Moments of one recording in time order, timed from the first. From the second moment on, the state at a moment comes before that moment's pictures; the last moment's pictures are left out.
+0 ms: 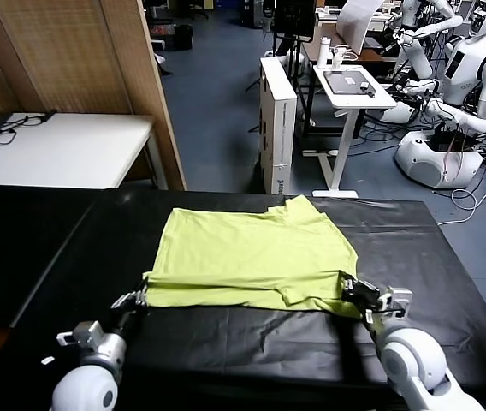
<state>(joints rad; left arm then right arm) 1.41 -1.18 -0.52 -1.91 -0.57 0.23 -0.13 -1.25 1.07 0.40 1.95 0.76 -0.52 0.30</state>
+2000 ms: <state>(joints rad) 1.58 -1.27 -0.55 -2.02 -0.49 0.29 -0.15 -1.60 0.87 0.54 2.15 0.72 -0.52 0.17</state>
